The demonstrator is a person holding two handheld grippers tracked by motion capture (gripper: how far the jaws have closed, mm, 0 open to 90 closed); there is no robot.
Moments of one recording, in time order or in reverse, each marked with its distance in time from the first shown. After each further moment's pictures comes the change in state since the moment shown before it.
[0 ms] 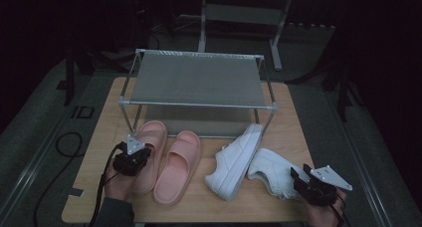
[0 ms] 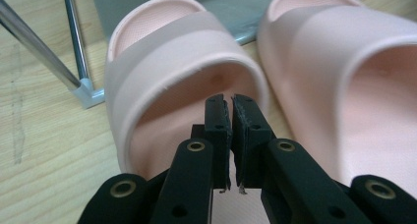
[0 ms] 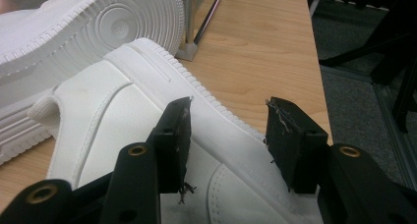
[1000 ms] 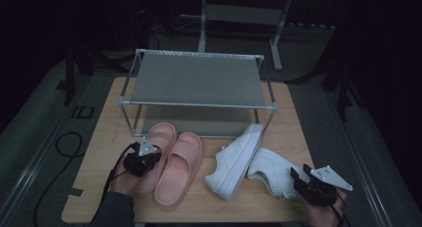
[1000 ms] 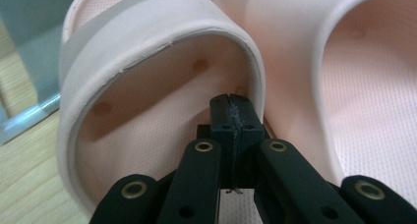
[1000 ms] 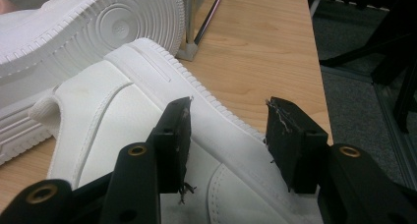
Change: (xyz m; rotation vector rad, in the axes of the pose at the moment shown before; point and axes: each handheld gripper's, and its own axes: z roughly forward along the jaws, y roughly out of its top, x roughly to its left) left arm -0.012 -0.006 0.015 0.064 -0.149 0.144; right arm 0.000 0.000 0.000 -0.001 0.002 0.001
